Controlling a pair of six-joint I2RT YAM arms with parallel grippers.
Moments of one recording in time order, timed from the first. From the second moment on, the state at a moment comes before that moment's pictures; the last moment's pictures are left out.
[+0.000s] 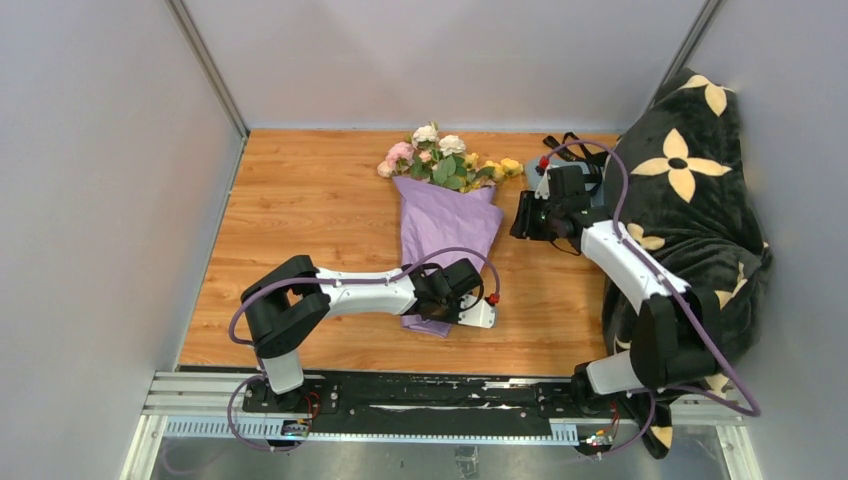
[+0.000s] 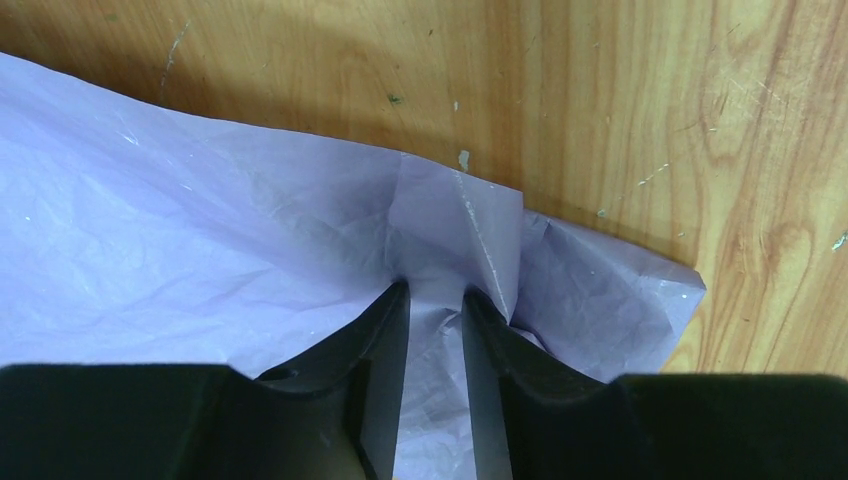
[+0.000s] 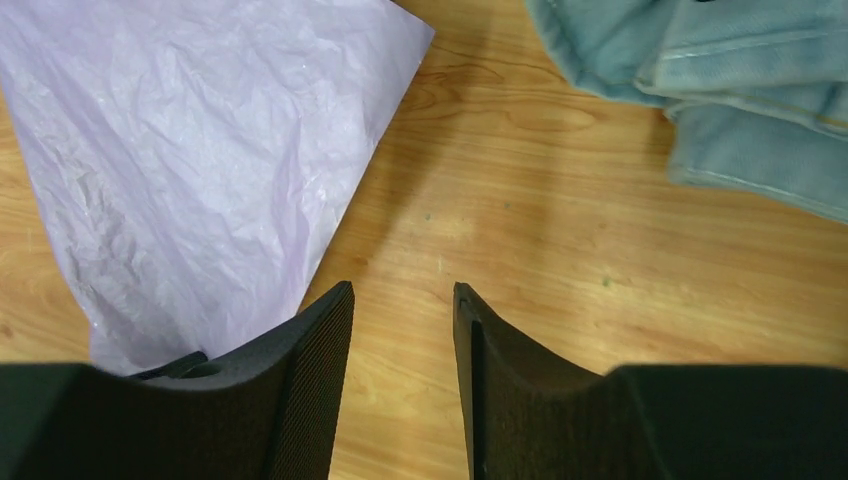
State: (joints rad) left arm -1.10 1.78 1.05 -0.42 -0.09 0.71; right arm 0.23 1.44 1.00 -0.40 -0.21 0.26
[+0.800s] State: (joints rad) left arm -1.18 1.78 1.11 -0.52 -0.02 0.75; right arm 0.40 1.80 1.02 -0.19 -0.38 0.17
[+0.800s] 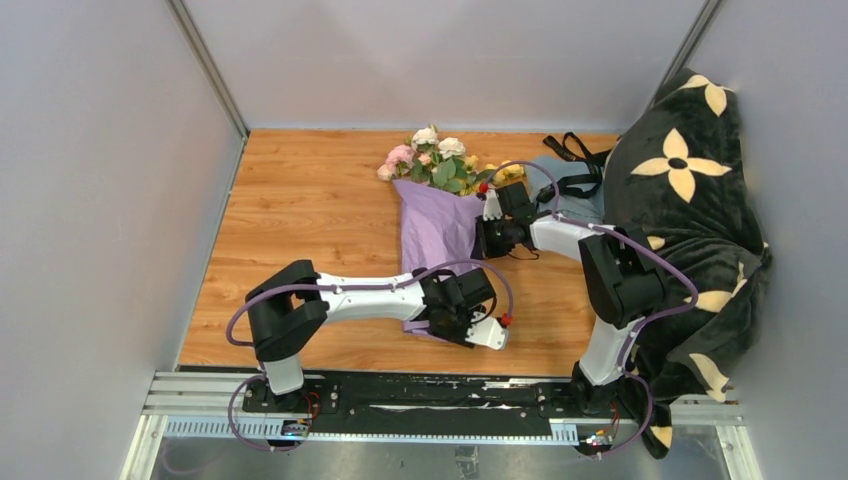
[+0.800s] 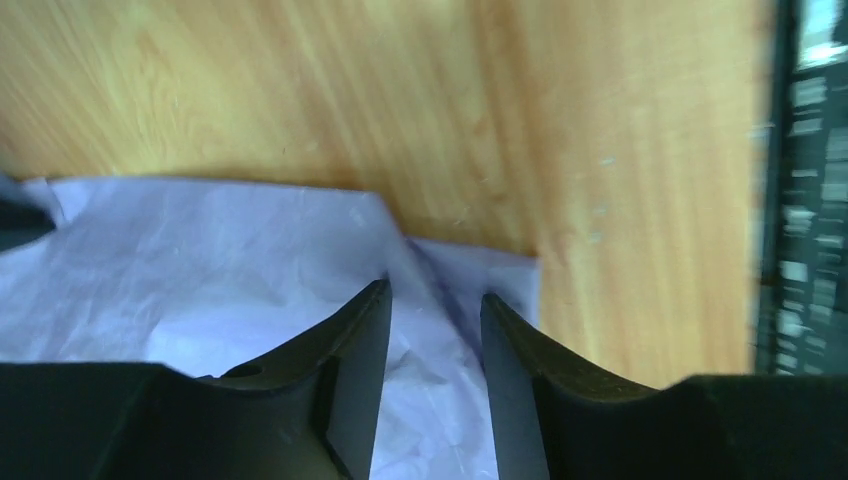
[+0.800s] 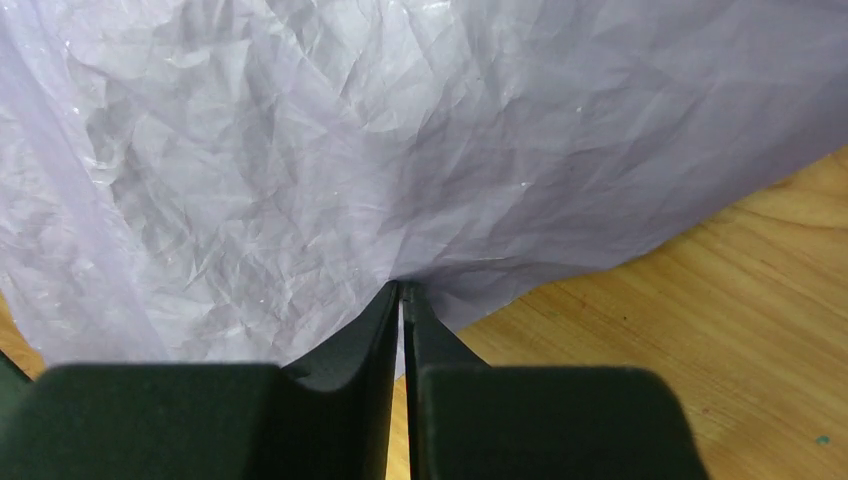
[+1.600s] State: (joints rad) left arm -0.40 2.10 1.55 -0.52 0.54 0.18; right arm 0.39 1.84 1.04 -0.14 -0.43 0.19
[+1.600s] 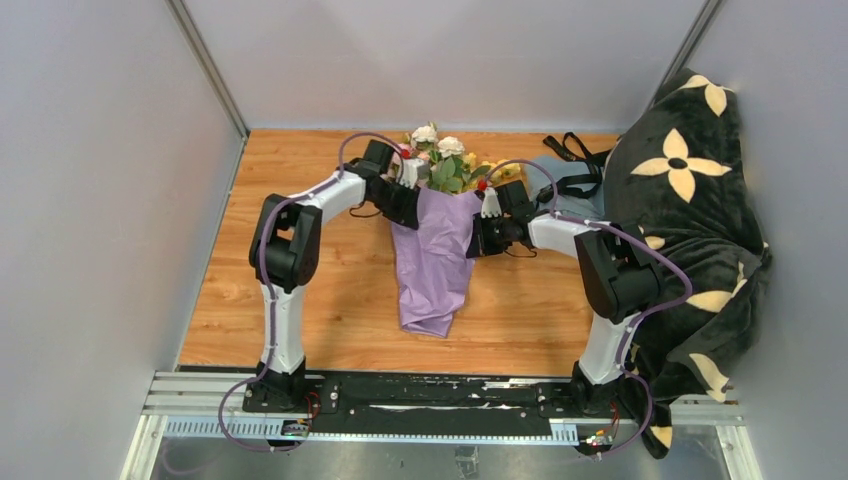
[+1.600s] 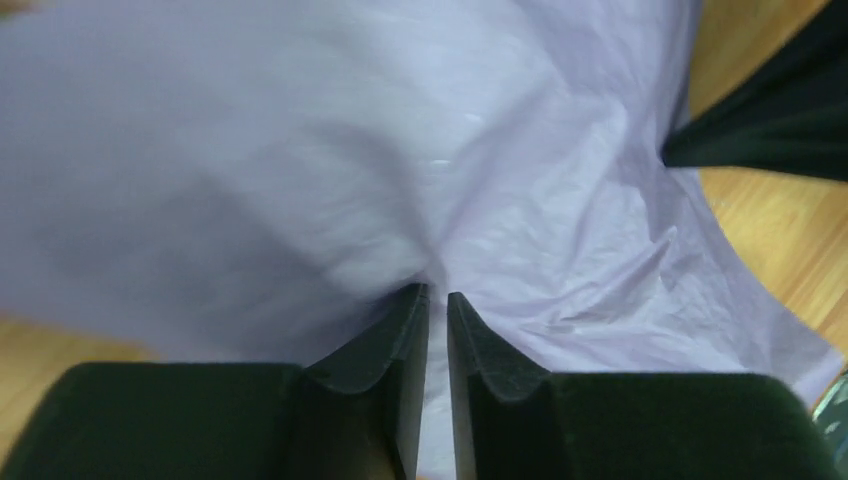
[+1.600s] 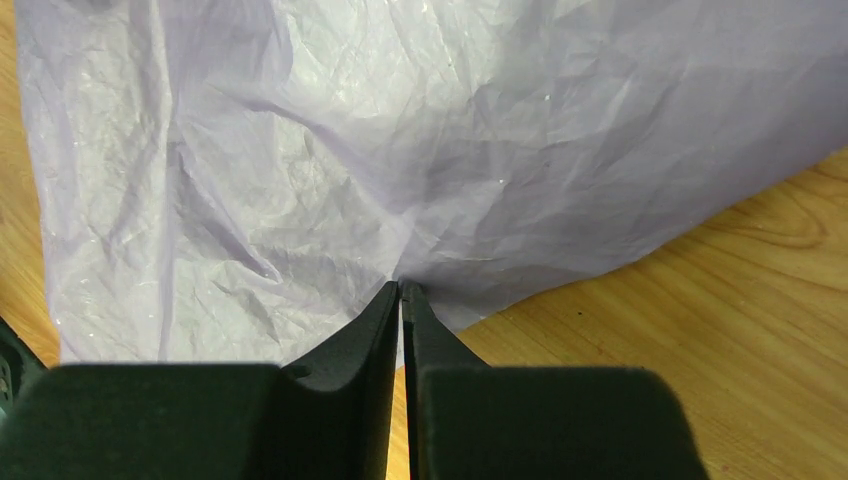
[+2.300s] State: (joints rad) left arm -0.25 2.01 1.59 -0.49 0.28 0.17; right arm 0.39 1.85 1.06 -0.17 -0.43 0.17
